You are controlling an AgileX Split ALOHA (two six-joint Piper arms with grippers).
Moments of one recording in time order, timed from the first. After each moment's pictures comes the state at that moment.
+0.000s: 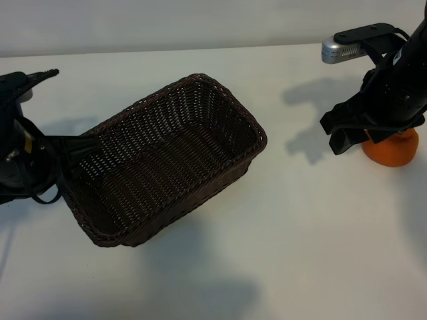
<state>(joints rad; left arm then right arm) -0.48 1.32 -0.88 0.29 0.92 -0.99 0.18 1.63 -1.21 0.20 1.04 -0.11</state>
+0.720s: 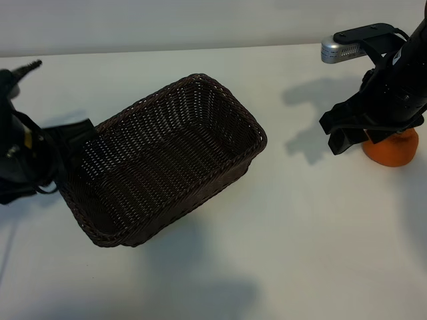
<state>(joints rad) -0.44 1.35 -0.85 0.28 0.85 -1.13 0.18 1.63 -1.21 0.20 1.04 -0.12</state>
